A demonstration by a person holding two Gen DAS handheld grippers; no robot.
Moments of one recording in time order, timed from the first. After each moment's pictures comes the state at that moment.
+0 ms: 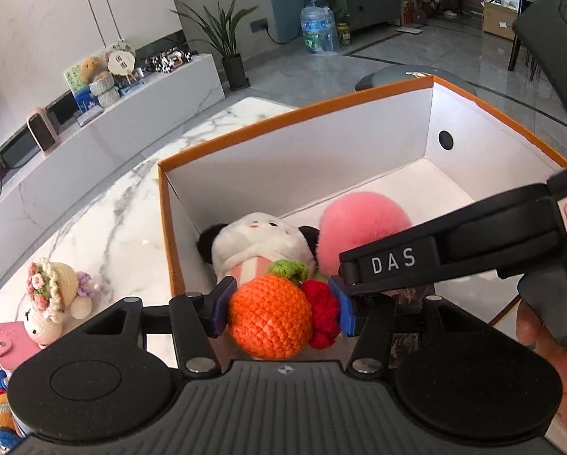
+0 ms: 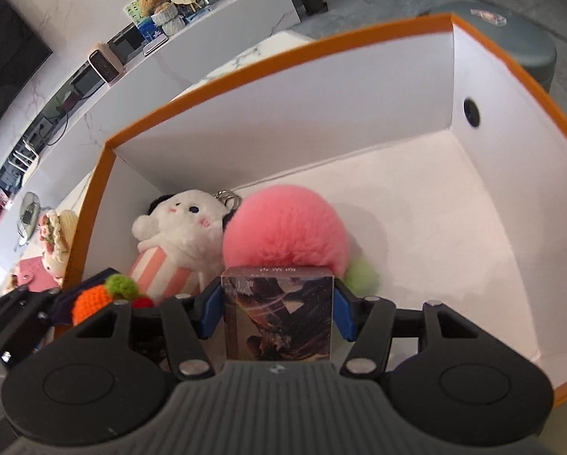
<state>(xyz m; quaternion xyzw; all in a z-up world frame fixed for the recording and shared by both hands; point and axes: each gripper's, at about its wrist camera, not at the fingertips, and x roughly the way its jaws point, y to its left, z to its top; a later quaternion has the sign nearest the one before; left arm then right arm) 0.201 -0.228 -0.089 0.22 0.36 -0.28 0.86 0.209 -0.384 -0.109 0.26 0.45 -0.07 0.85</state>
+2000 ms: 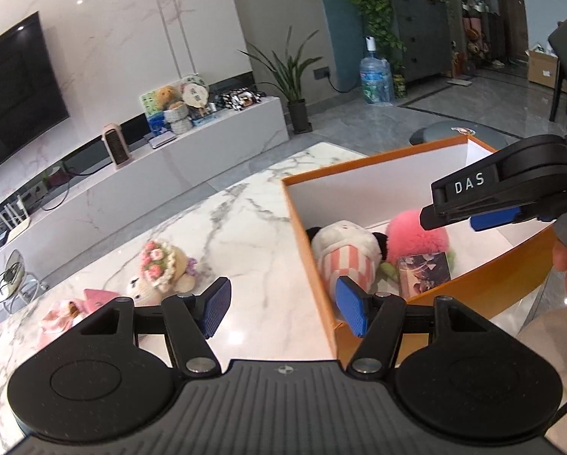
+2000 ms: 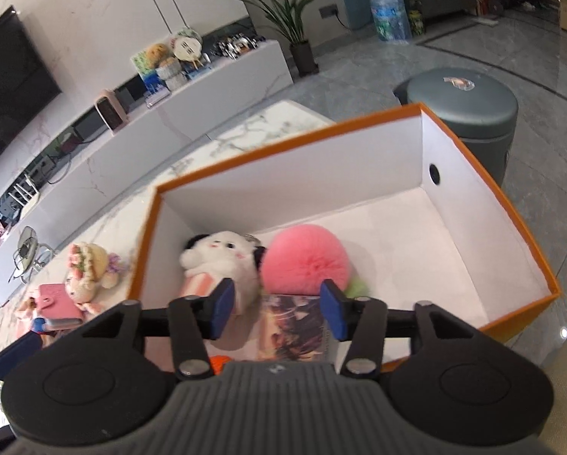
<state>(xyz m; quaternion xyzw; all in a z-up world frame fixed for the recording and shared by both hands) 0.140 -0.140 -0.031 0.18 0.28 -0.21 0.92 0.153 -0.348 -0.044 0.22 0.36 -0.11 0.90</state>
